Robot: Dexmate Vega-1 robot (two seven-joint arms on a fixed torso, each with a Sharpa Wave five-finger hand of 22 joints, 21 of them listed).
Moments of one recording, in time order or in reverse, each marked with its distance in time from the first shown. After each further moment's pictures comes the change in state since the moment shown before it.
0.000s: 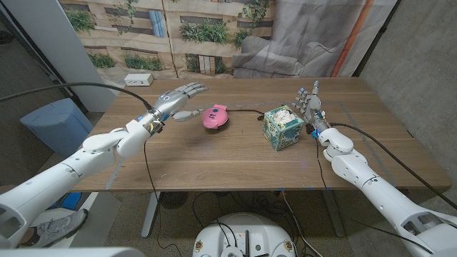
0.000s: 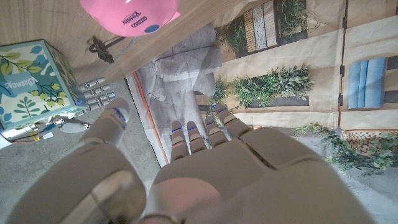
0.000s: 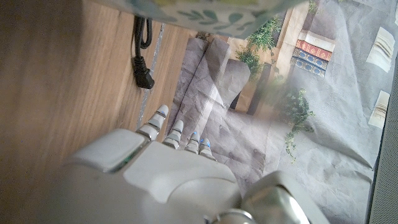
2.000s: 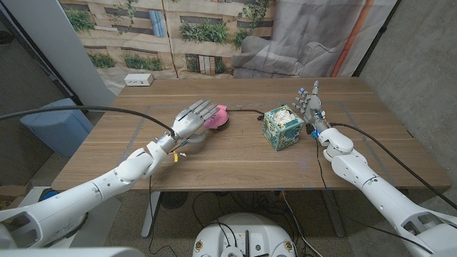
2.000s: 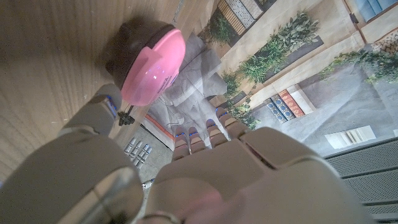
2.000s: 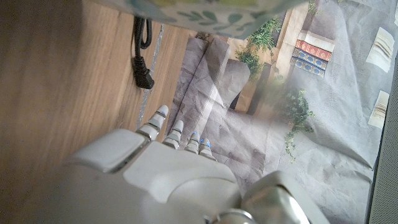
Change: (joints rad) left arm -0.036 -0.048 0.299 0.012 0.493 0.541 0.171; left_hand 0.170 -0.098 0.015 -0.001 0.000 -0.089 0.065 -0.028 0.000 -0.079 0.040 -0.020 0.000 -0.045 0.002 -0.004 0.000 -0.065 0.000 -0.014 0.000; right arm 0.000 0.000 0.000 -0.001 0.000 0.001 0.000; right_hand 0.000 0.000 0.000 0.000 0.000 0.000 0.000 0.000 0.005 0.000 0.000 0.000 0.005 0.000 0.000 0.000 0.005 0.000 0.000 -0.004 0.000
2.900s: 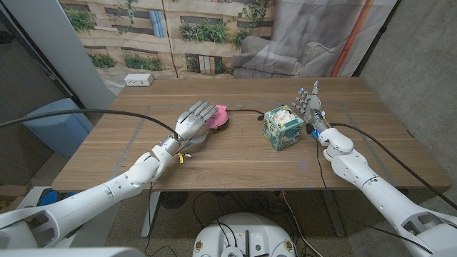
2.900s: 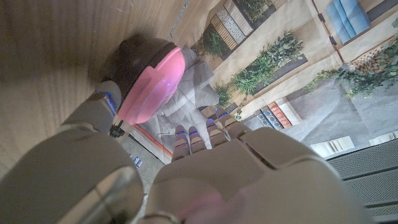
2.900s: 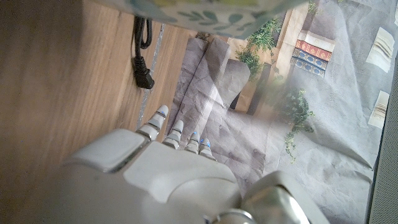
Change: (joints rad) left arm -0.034 -0.071 0.068 0.069 -0.048 0.124 0.005; left_hand 0.031 -0.012 -0.004 0.004 0.000 0.028 0.010 0.015 0.000 0.004 0.004 0.004 -0.003 0.002 0.002 0.000 0.000 0.000 0.000 0.000 0.000; right arm 0.000 0.000 0.000 0.001 0.000 0.001 0.000; right_hand 0.000 0.000 0.000 0.000 0.000 0.000 0.000 0.000 0.000 0.000 0.000 0.000 0.000 0.000 0.000 0.000 0.000 0.000 0.000 -0.004 0.000
